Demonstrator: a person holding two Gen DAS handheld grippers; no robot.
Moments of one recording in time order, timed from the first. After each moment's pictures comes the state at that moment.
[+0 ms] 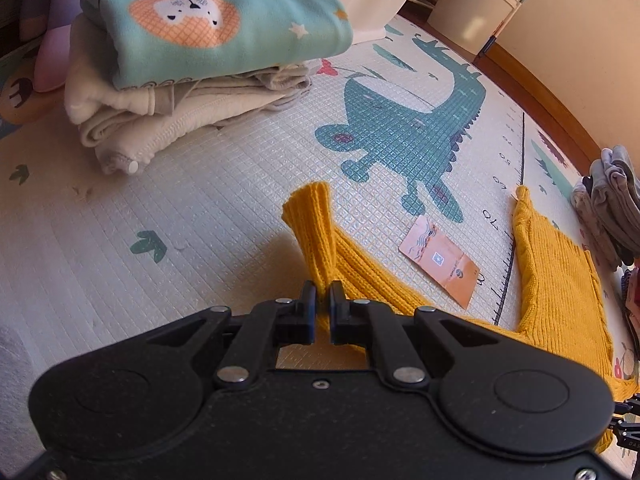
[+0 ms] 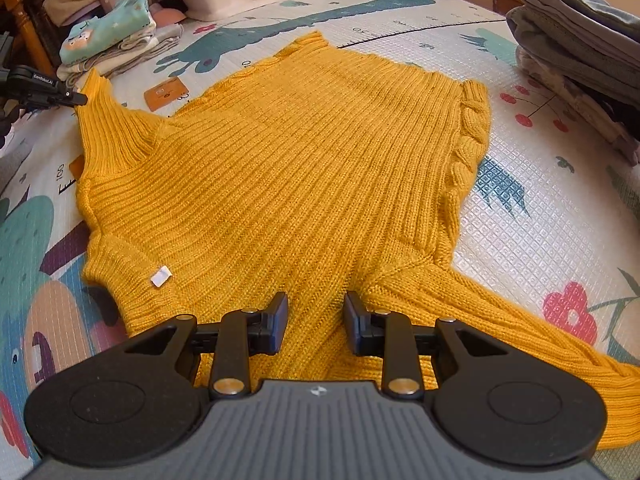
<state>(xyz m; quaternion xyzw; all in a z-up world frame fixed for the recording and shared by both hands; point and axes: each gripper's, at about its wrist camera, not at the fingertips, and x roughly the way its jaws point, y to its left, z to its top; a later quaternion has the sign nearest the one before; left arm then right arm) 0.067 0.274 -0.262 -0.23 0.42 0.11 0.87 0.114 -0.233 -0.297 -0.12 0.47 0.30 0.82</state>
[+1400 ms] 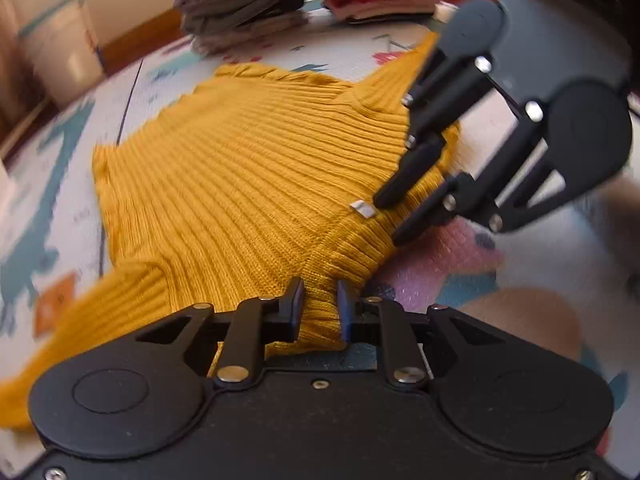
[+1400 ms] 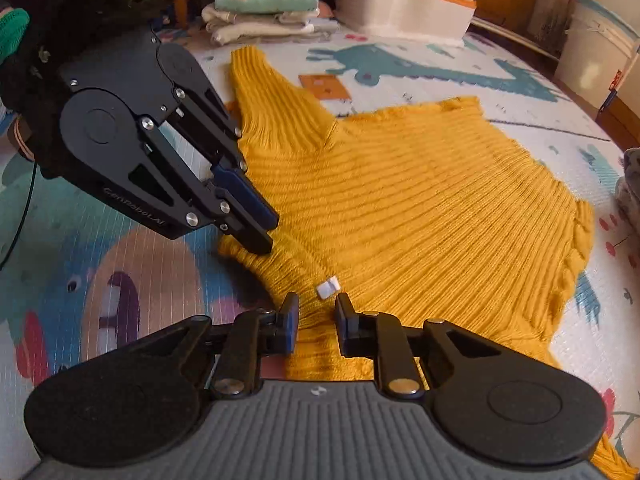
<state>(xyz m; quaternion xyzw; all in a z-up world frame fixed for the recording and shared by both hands) -0.019 -0.056 -0.287 0.30 0.34 -0.27 0.85 0.036 -0.168 -0.290 -0.25 0.39 0.43 0.77</state>
